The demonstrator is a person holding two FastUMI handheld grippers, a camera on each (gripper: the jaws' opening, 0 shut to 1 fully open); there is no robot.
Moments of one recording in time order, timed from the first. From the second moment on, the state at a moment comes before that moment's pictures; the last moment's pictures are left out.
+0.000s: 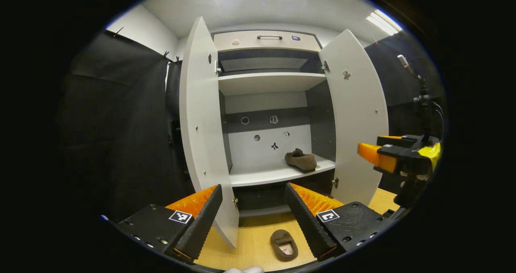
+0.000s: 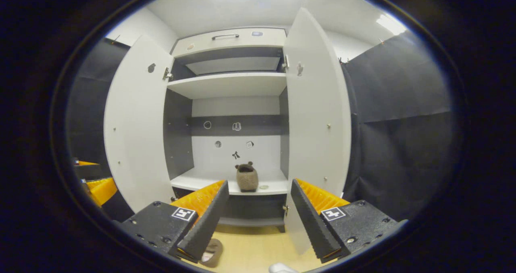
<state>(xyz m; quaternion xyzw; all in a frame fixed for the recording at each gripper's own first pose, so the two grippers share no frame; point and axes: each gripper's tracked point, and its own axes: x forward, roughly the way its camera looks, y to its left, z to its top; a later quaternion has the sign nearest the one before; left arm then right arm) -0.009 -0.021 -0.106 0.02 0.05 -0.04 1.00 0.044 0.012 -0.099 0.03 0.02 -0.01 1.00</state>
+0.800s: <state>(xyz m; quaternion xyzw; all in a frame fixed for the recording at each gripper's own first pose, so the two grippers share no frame) -0.018 -0.060 -0.410 -0.02 0.28 -0.04 0.96 0.029 -0.007 -0.139 -0.03 0.10 0.02 0.99</state>
